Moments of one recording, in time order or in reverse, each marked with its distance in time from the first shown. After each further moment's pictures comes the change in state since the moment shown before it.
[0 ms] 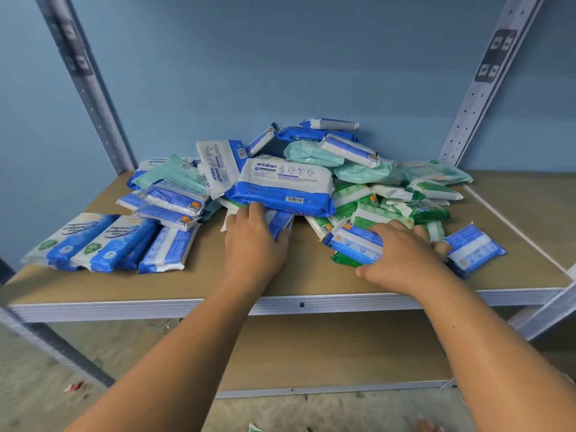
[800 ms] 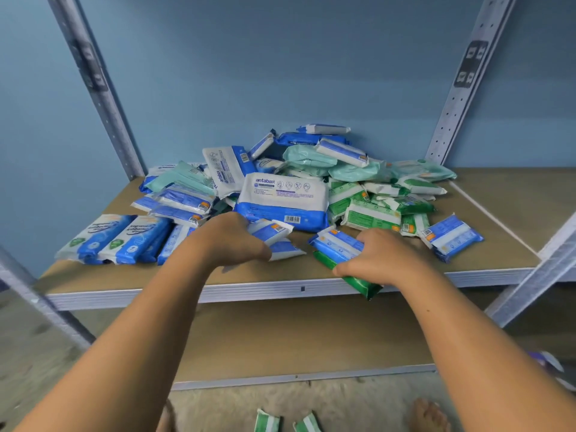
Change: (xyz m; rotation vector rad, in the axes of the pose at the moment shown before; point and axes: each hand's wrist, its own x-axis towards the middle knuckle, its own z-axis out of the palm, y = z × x) left_hand -0.004 0.010 -0.116 0.131 -0.621 -0.161; right_hand -0.029 -0.020 -0.010 0.030 -0.088 -0.055
